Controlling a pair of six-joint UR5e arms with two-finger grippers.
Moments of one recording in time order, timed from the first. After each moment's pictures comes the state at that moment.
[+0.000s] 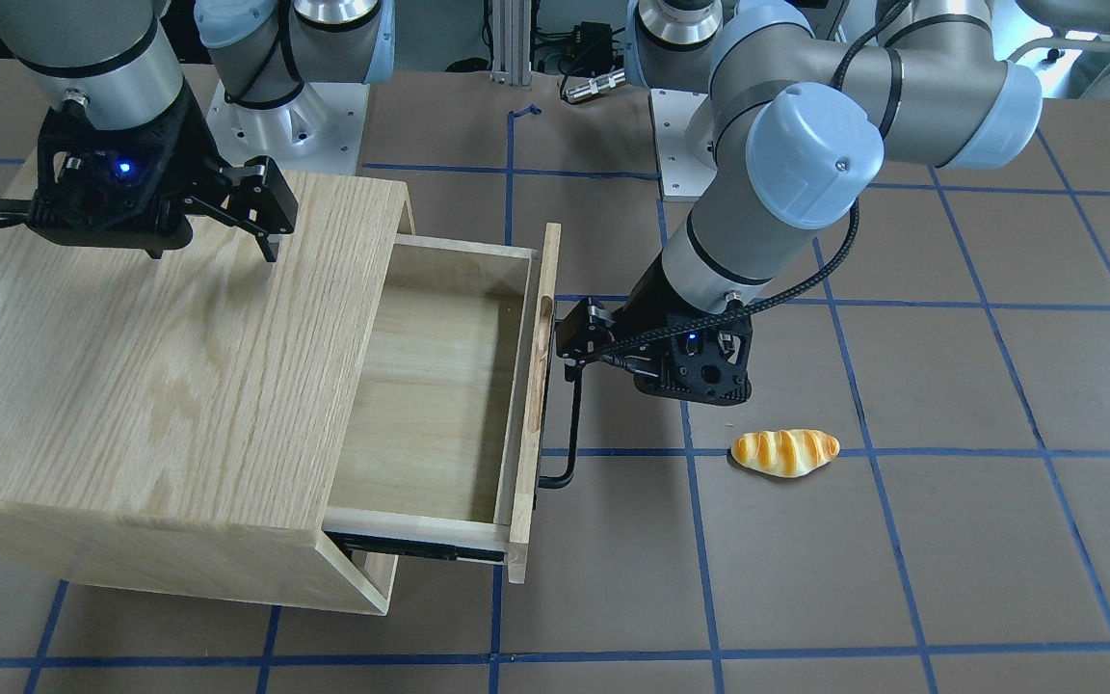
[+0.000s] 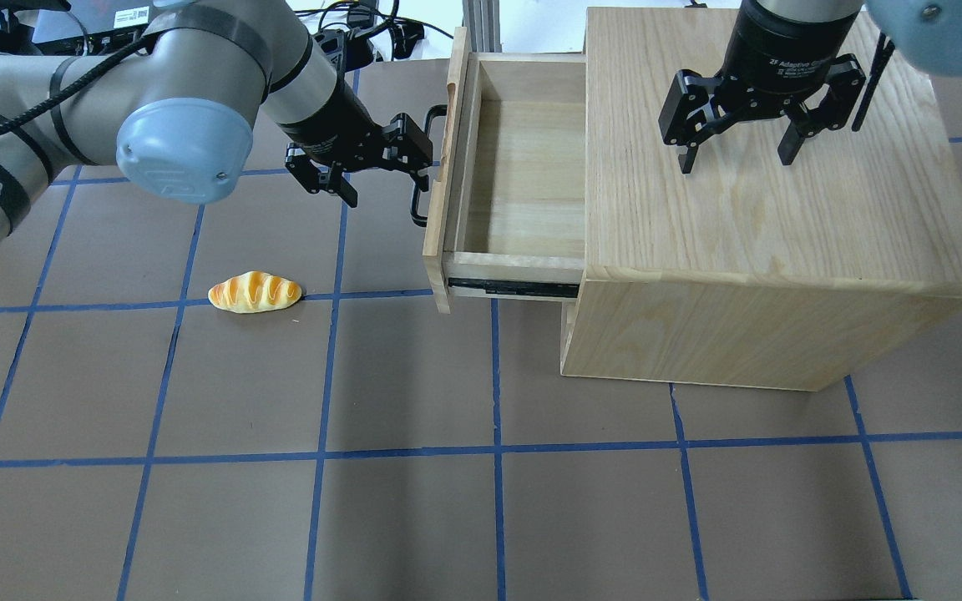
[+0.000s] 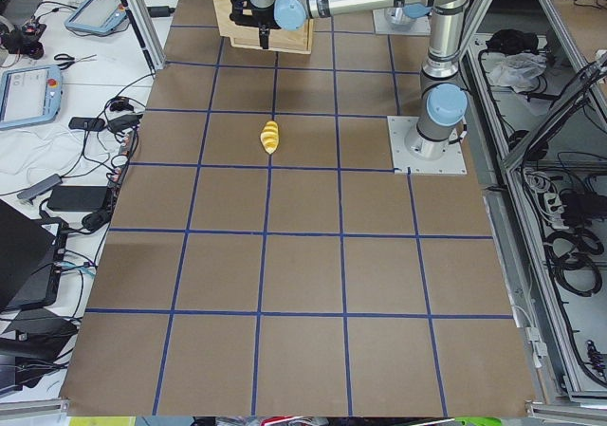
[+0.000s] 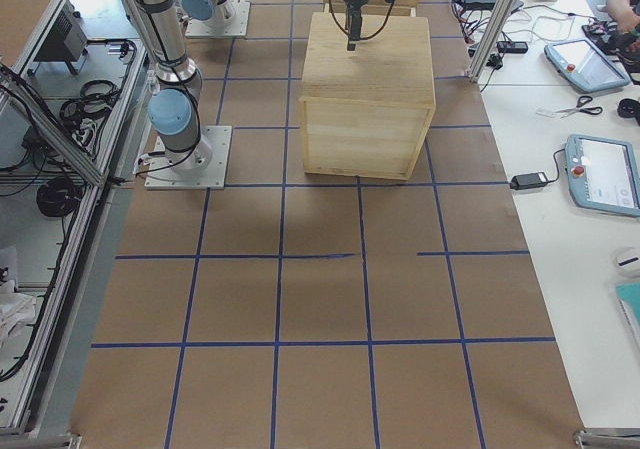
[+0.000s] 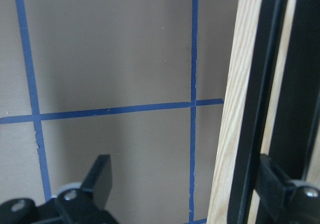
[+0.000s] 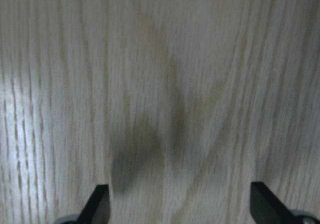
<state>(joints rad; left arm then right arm) -1.67 -1.81 -1.59 -1.27 1.30 -0.11 1.60 -1.49 1.43 -1.47 -1.61 0.02</state>
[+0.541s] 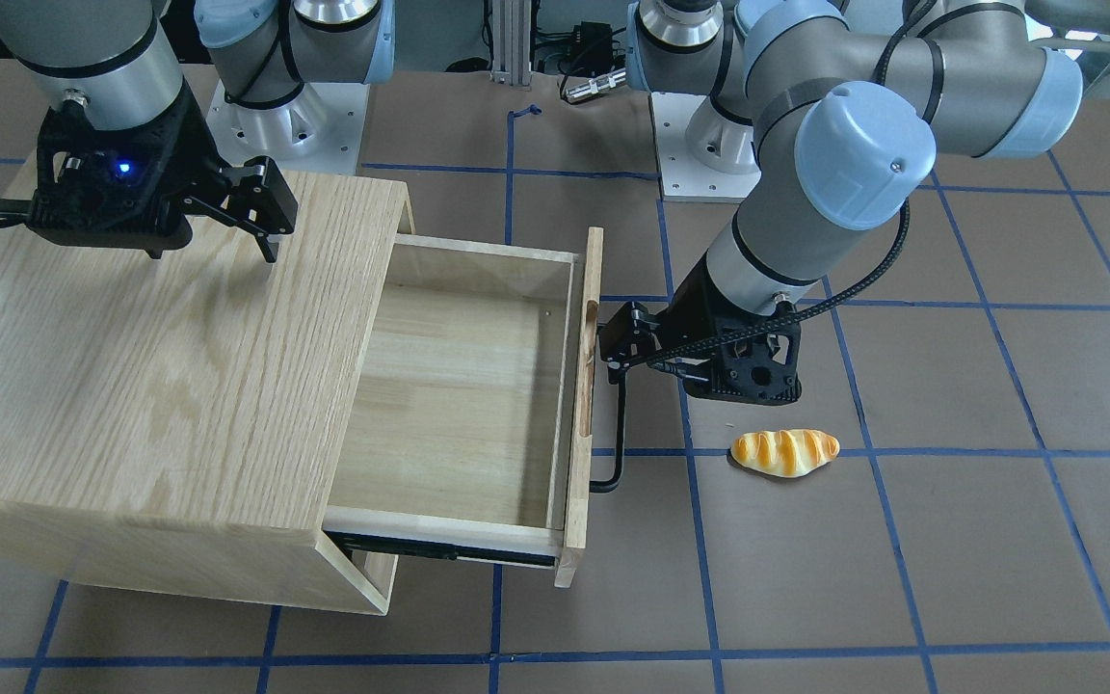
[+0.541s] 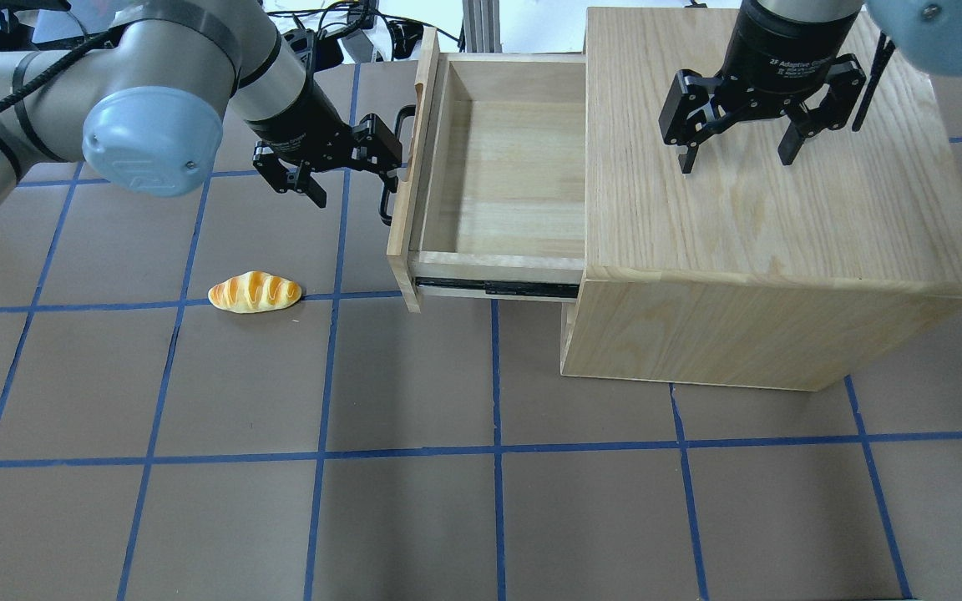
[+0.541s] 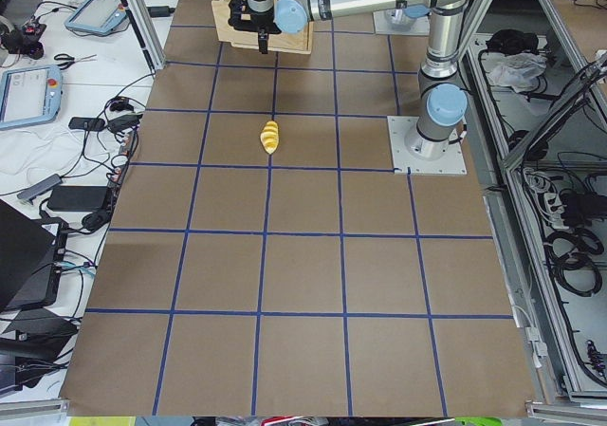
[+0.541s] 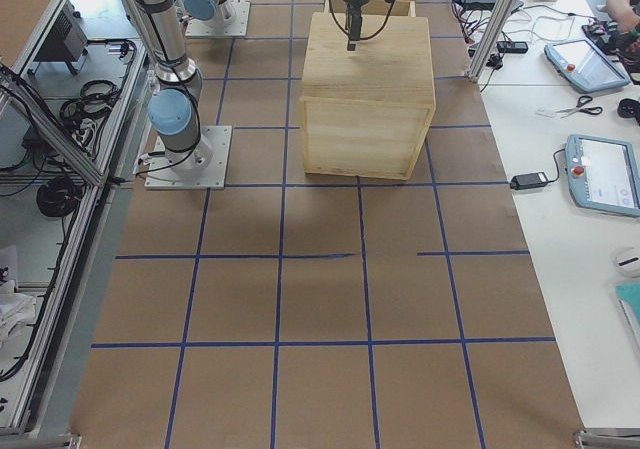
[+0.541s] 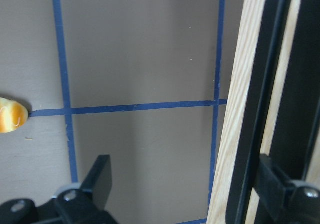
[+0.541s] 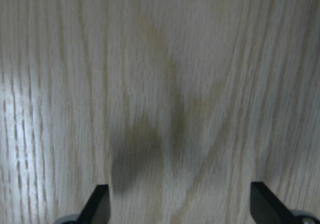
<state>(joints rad) -1.63 -1.79 -1.59 -1.31 1.36 -0.08 1.60 -1.49 1.43 -1.47 -1.61 0.02</state>
